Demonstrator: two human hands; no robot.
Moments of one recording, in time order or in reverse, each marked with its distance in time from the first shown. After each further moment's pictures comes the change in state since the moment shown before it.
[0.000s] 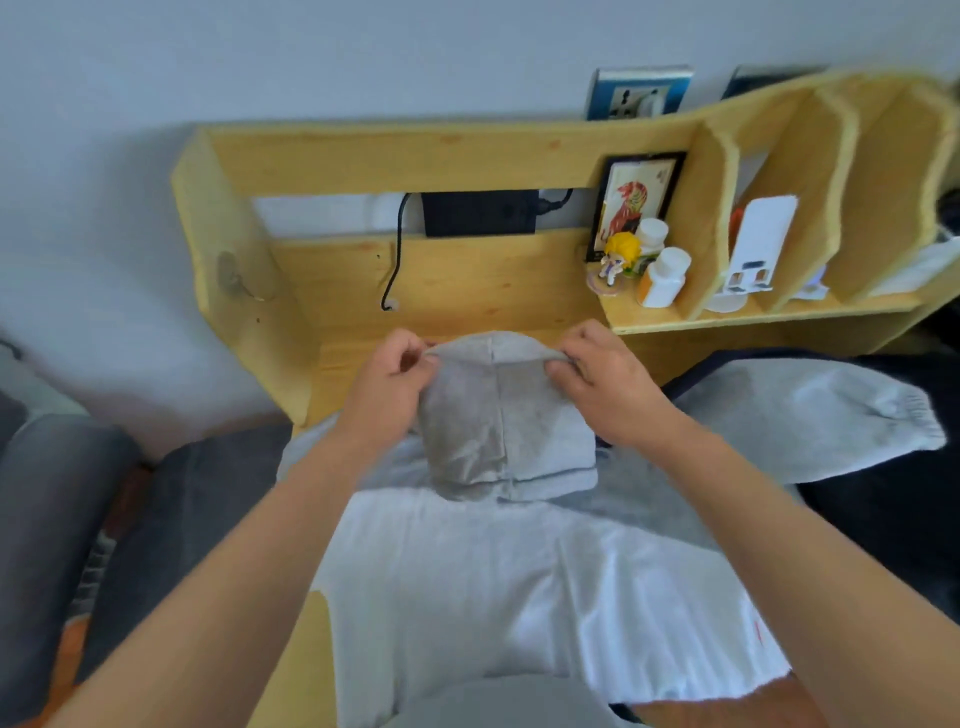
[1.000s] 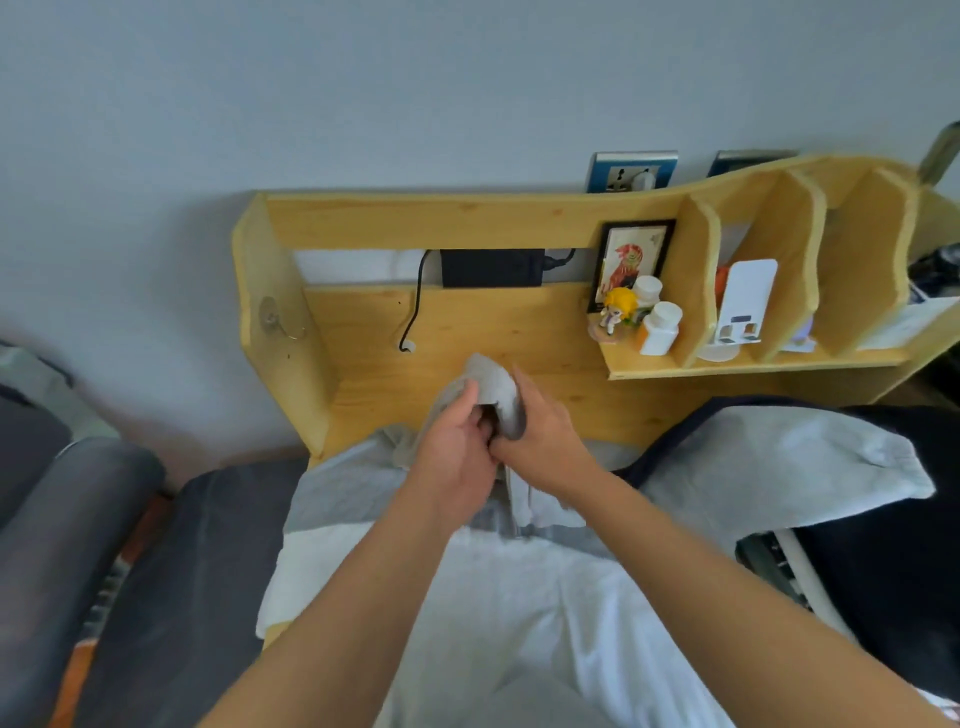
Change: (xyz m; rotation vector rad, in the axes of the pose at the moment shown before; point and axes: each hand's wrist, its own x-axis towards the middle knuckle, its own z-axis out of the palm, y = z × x) left_hand -0.039 0.049 0.063 -1.003 -0.034 -0.428; right_hand -0.004 -0.044 0.050 0.205 -0.022 0.173
